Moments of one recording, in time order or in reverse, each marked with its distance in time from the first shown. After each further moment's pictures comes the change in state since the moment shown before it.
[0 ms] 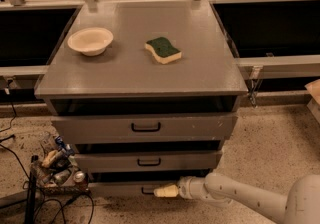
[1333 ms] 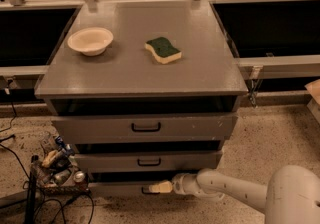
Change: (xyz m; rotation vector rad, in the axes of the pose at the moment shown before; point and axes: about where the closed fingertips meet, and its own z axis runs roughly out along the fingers) arm -0.002 -0.011 0.037 0.012 0.023 0.033
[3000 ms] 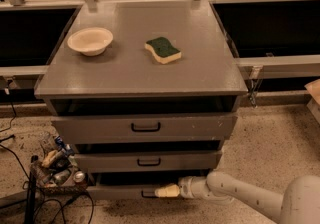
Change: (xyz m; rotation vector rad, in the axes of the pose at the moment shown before) arm 0.011 0.010 -0.034 -0.086 0.006 -0.001
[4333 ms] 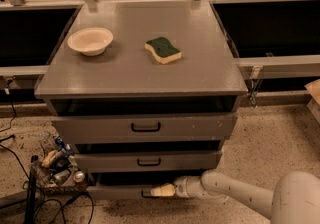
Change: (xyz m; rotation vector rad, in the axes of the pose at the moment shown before) arm 0.002 0.001 0.024 -0.006 0.012 0.013
